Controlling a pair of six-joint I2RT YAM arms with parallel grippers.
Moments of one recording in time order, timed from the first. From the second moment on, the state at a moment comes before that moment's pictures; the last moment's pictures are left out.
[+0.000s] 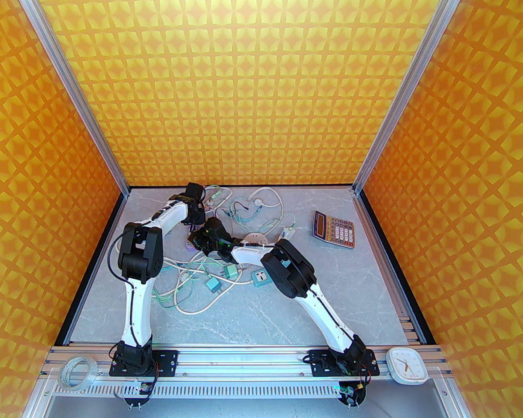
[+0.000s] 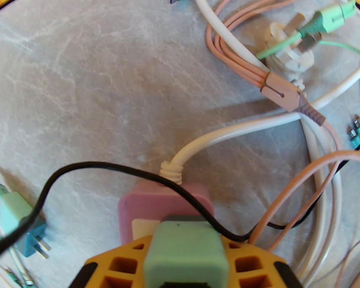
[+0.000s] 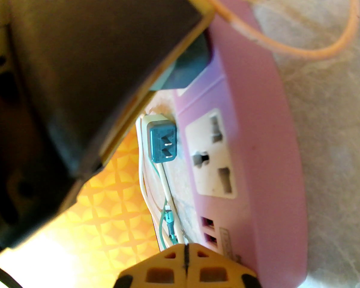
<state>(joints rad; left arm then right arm) -0.27 2.25 1.83 -0.70 -0.23 -0.27 0.81 2.48 1.76 0.29 -0.26 1.42</state>
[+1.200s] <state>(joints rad) -0.31 2.29 1.94 -0.83 -0.37 -0.23 0.82 2.50 1.89 0.07 -0.28 1.41</state>
